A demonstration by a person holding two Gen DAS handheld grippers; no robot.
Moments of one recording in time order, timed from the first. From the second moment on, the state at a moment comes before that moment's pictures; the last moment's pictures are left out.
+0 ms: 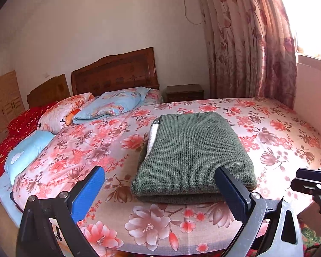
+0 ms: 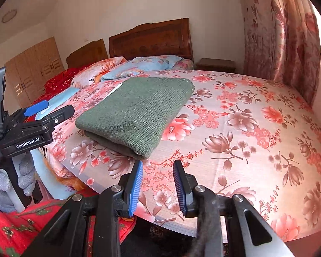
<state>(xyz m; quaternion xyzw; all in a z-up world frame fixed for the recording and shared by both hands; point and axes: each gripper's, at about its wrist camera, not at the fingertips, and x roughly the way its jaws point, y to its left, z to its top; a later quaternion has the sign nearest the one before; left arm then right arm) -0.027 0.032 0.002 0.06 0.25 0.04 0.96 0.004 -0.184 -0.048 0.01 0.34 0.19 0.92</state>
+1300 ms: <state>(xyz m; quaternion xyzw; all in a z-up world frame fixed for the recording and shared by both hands) -0.034 0.028 -0.003 0.06 0.25 0.04 0.96 -0.013 -0.169 -0.038 -0.02 0.28 0.19 0.94</state>
